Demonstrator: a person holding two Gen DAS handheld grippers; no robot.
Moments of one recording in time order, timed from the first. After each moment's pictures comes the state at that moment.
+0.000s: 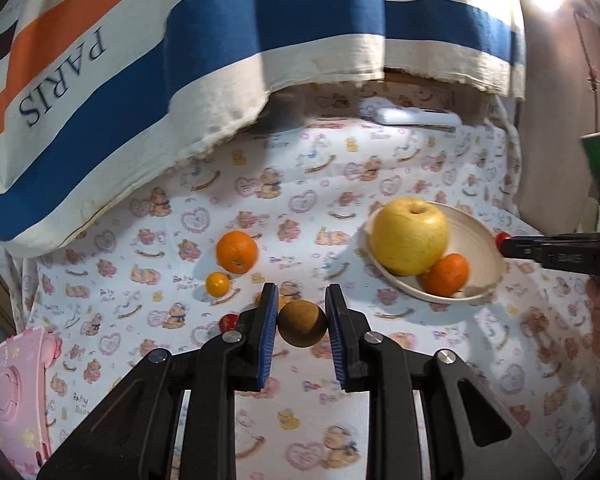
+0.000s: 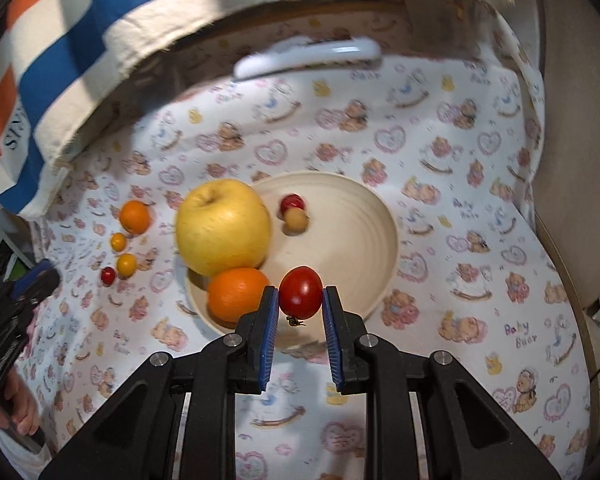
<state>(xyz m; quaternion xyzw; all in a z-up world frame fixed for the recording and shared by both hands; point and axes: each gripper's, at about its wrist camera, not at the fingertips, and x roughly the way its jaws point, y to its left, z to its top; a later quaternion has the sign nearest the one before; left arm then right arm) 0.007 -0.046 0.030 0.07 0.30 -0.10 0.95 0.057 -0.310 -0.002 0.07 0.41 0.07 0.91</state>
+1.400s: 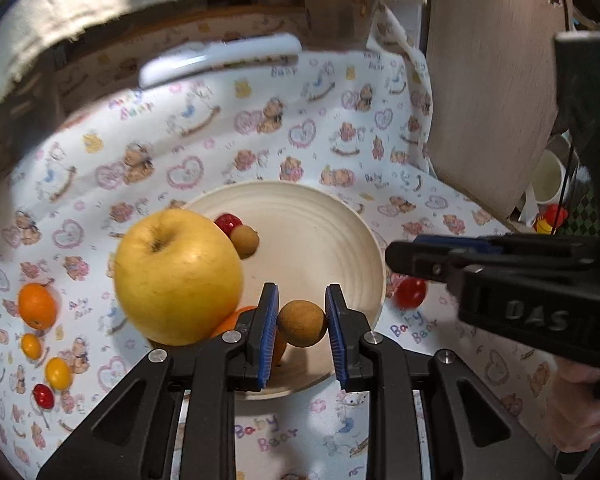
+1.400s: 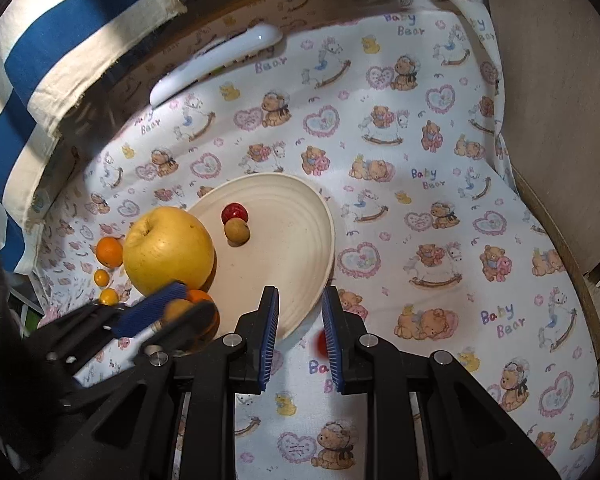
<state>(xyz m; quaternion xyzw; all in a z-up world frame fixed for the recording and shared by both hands) 0.078 -0.229 -0.011 0.11 0.39 -0.25 0.88 0.073 -0.365 -0.012 0.16 0.42 0.05 0.89</state>
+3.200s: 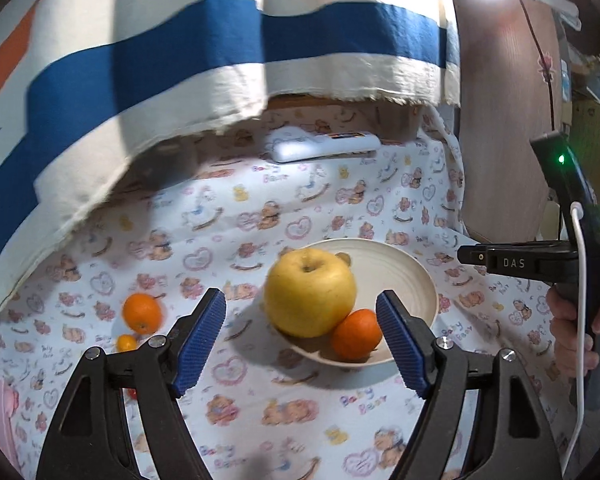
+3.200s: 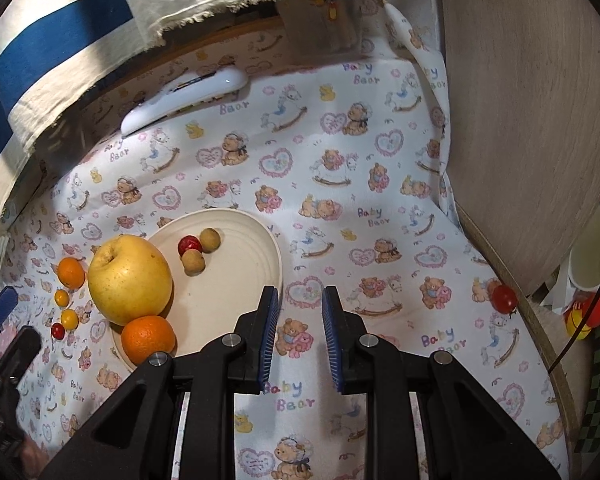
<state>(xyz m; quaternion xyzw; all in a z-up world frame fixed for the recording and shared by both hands) 0.026 -0.124 0.044 0.08 0.26 -0.18 0.95 0.064 -0.368 0.005 0.11 0.37 -0.03 0.92</state>
